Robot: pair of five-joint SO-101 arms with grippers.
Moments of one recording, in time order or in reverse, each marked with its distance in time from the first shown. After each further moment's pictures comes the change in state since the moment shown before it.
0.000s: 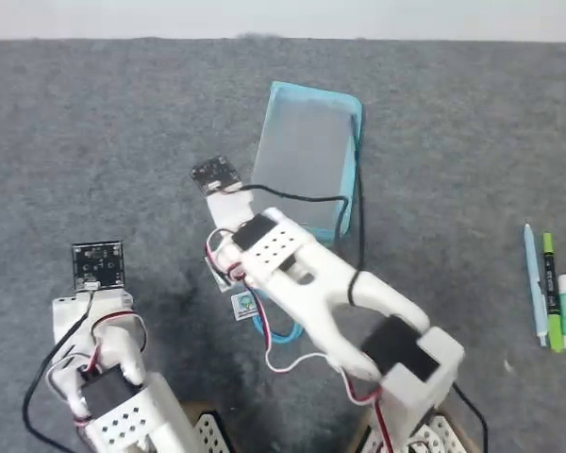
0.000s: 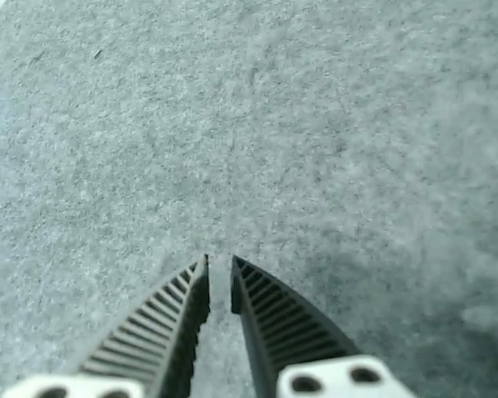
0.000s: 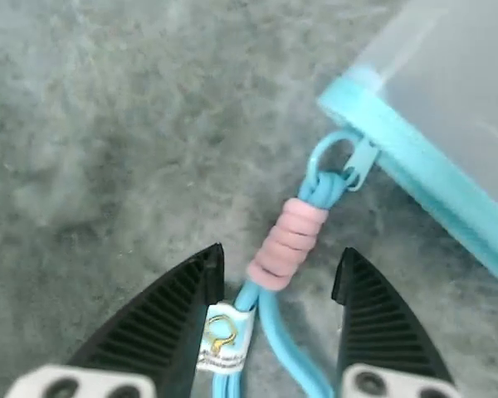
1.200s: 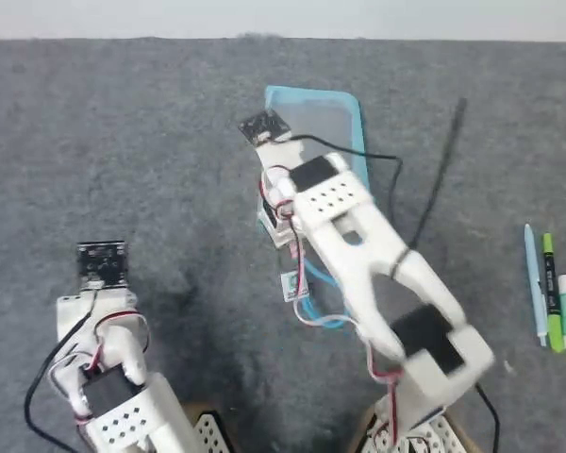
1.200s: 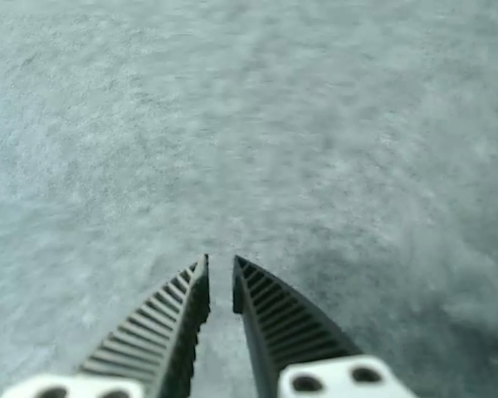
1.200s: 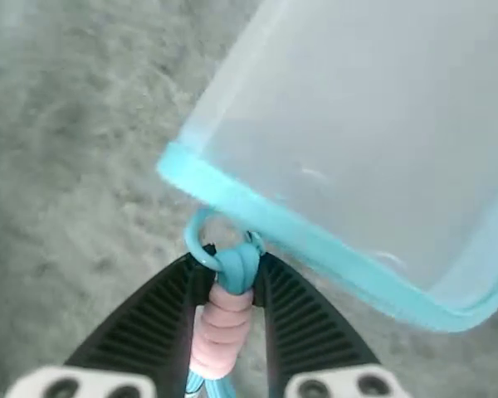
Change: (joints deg) left arm 1.1 0.0 0.0 0.6 0.0; right arm 15.6 -7.4 -8.4 15.4 19.1
